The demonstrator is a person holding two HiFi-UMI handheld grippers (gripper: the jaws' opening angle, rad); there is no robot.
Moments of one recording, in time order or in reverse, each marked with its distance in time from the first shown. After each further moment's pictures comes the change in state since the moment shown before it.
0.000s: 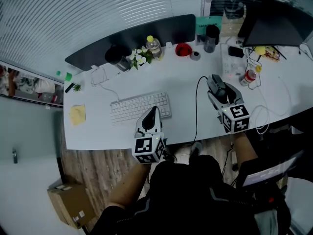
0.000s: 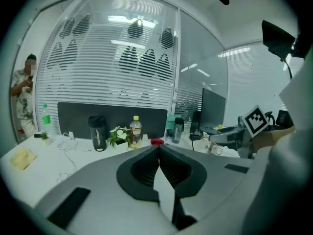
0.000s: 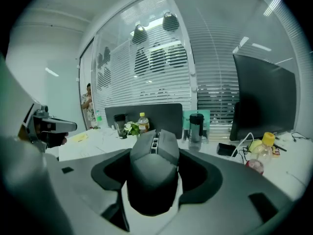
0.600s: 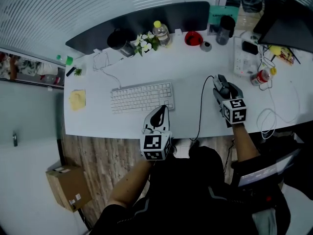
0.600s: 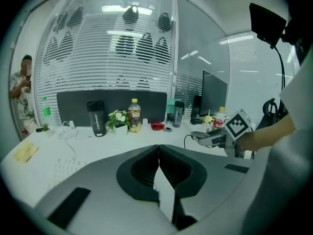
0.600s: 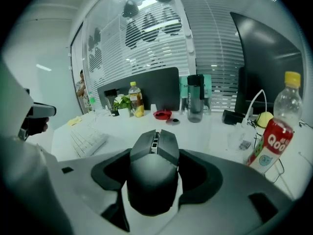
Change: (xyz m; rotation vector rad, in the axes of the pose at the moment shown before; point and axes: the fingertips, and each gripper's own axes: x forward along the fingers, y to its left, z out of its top) left arm 0.017 -0.008 -0.061 0.041 0.136 0.029; right arm 0.071 -0.027 -0.104 0.036 0.188 0.011
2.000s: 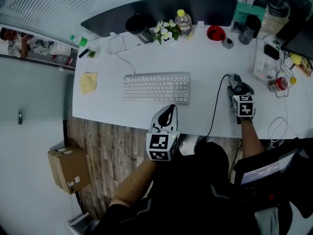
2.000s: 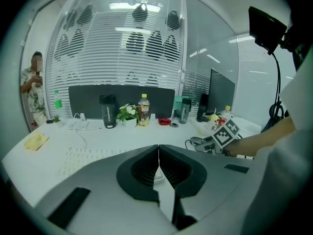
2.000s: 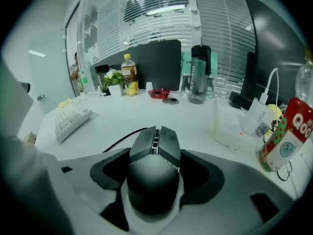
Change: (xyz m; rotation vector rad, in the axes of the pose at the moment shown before) left arm -0.018 0.018 -0.021 -0.064 0.030 0.068; right arm 0.061 -0.019 -0.050 -0.053 0.153 -0.065
